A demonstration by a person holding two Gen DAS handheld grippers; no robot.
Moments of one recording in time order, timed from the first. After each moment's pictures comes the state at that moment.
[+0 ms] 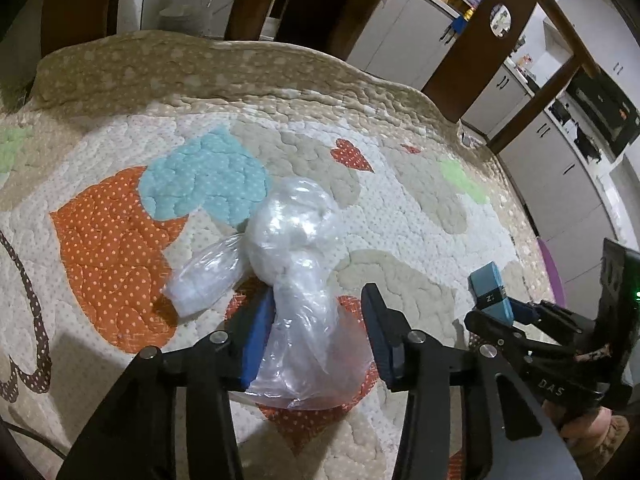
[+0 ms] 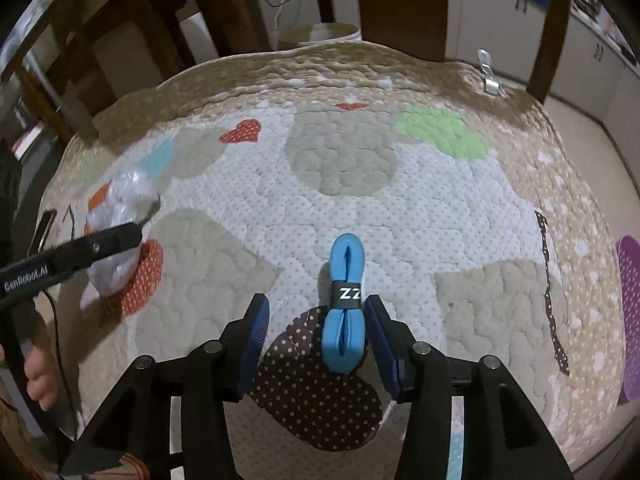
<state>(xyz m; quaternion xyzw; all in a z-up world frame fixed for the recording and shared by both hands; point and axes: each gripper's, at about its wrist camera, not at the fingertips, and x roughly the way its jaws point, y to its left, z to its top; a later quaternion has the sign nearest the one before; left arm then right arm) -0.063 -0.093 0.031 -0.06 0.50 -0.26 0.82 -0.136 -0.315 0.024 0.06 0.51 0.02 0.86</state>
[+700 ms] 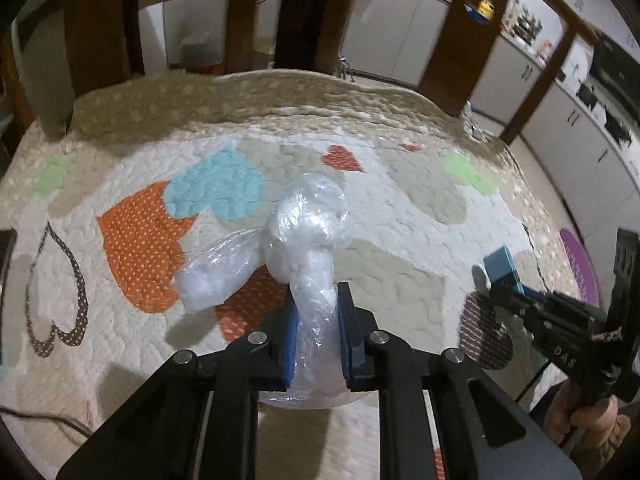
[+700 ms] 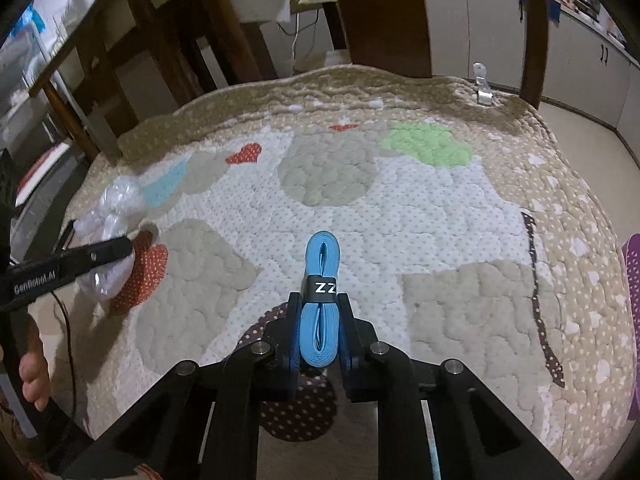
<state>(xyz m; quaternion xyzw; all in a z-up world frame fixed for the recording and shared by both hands) -0.106 -0.126 0.067 0.01 0.48 -0.18 0.86 -0.156 -0.351 0.030 0.10 0.45 0.06 0.88</state>
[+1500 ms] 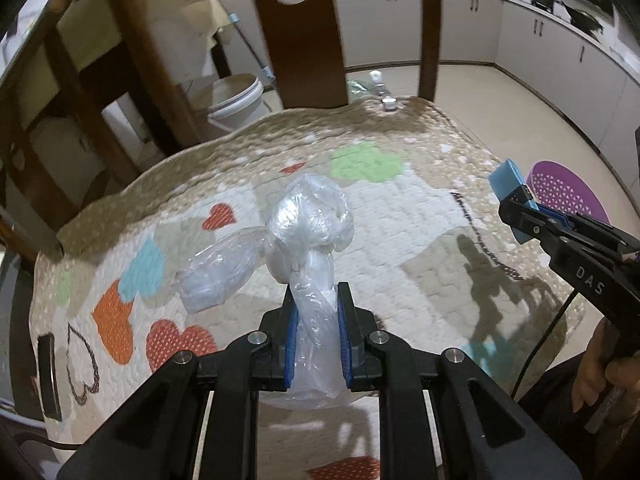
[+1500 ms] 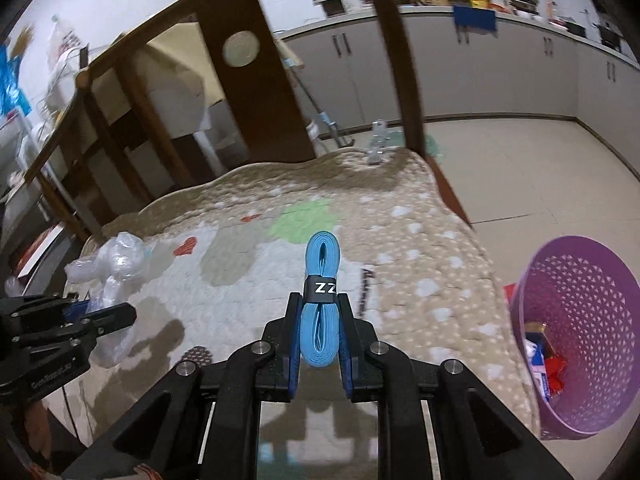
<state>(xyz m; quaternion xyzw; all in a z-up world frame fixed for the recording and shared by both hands) -0.152 -0.278 0.107 0.18 0.44 -0.20 0.86 -0.193 -0.472 0.071 0.15 0.36 0.00 0.92</state>
